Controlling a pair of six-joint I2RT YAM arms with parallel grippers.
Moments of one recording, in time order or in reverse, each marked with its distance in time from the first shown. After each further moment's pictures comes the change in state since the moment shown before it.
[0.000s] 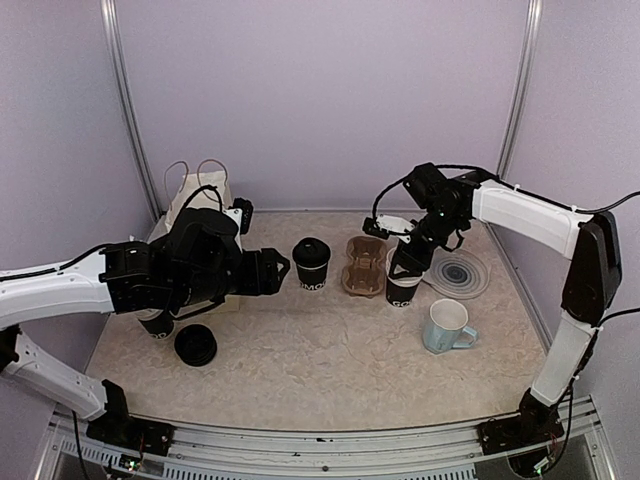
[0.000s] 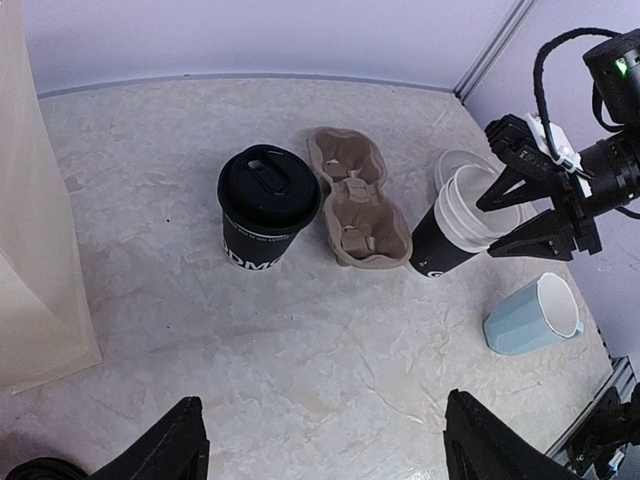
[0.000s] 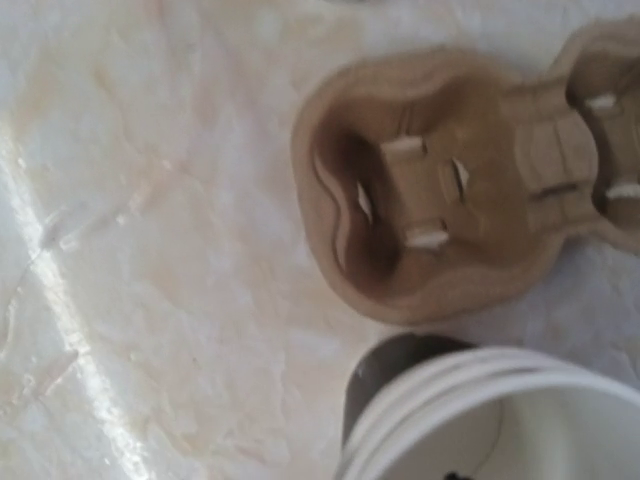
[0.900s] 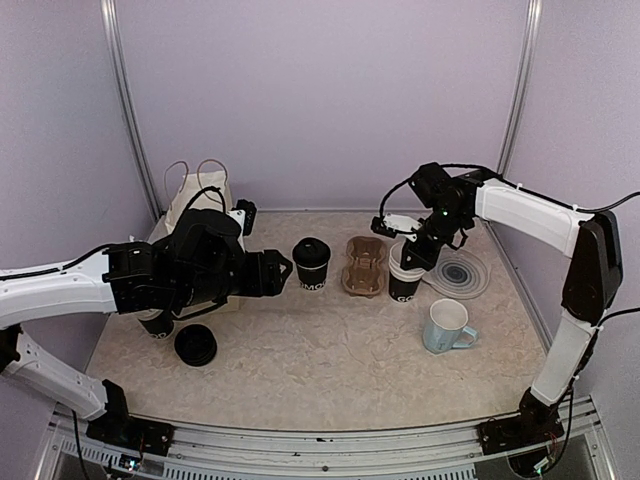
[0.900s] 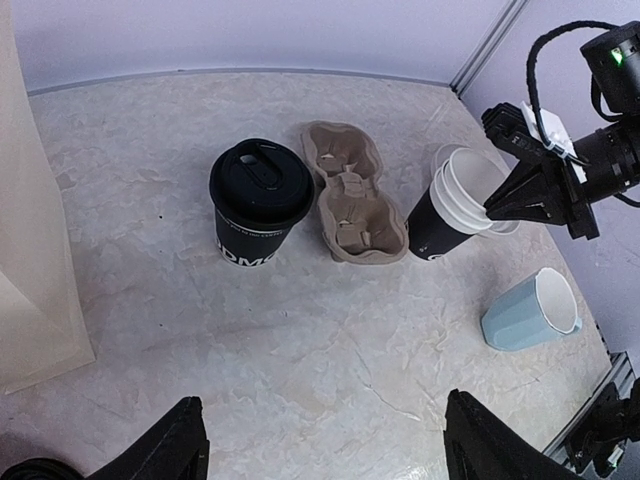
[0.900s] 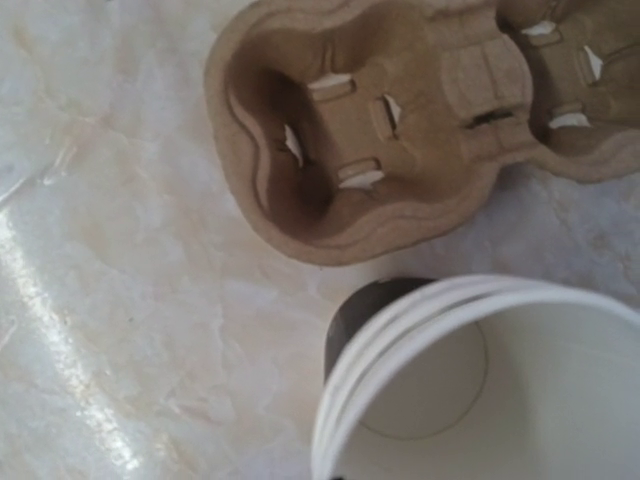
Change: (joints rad) left arm 0.000 0.016 0.000 0.010 0.016 0.000; right arm -0.034 0.001 0.001 -0.020 0.073 0.008
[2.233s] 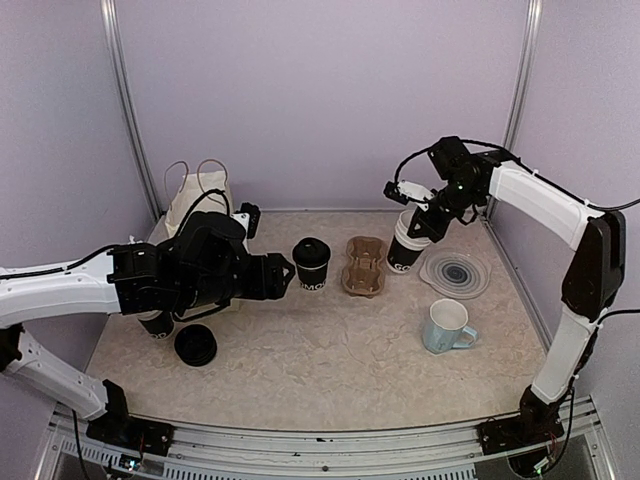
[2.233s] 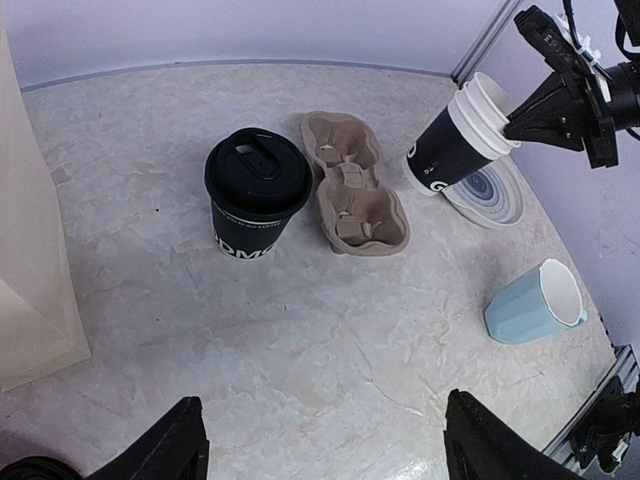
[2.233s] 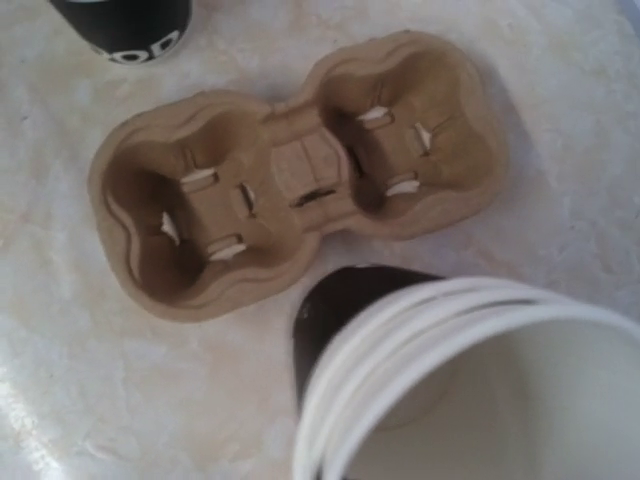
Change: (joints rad) left arm -0.006 0.016 0.000 0.000 0.004 0.000; right arm -0.093 0.011 0.148 0.015 -0.033 -0.031
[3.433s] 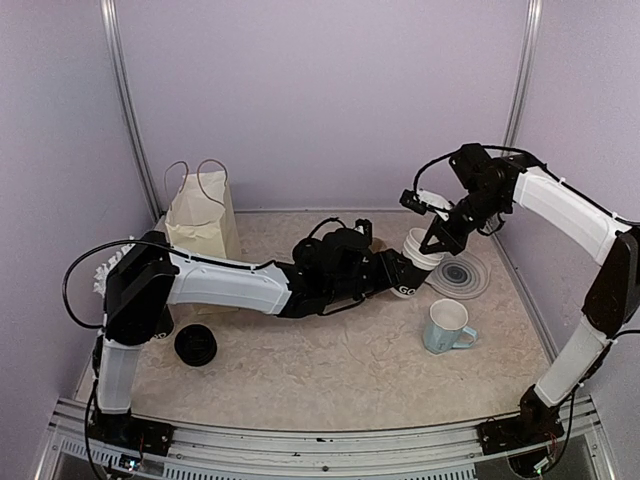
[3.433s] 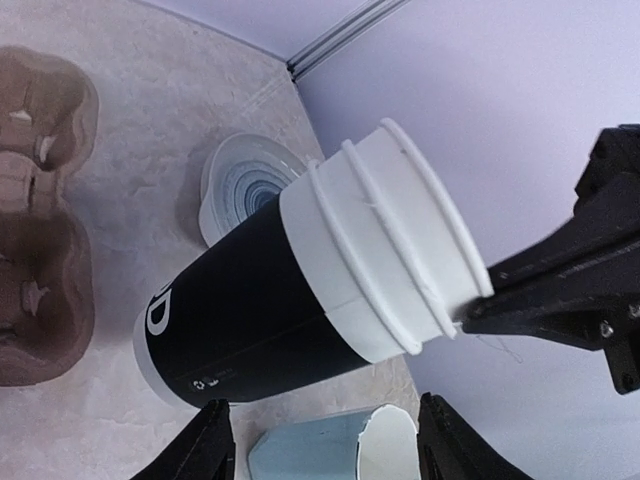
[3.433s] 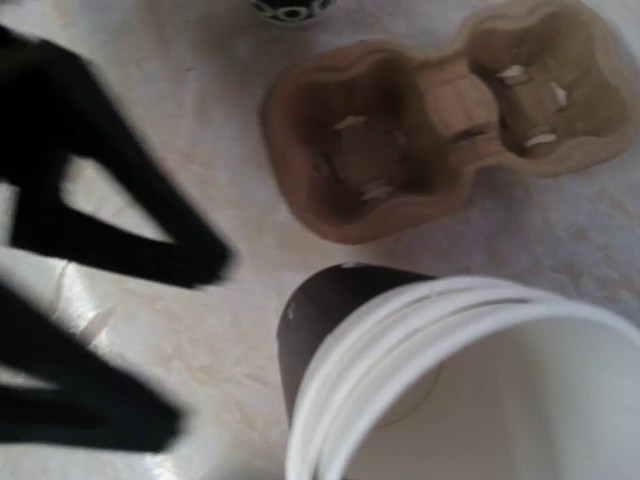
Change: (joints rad) left arm -0.002 0.839 0.479 0.668 0.293 -0.305; right arm -0.045 -0.147 -0.123 -0.122 -0.190 -0.016
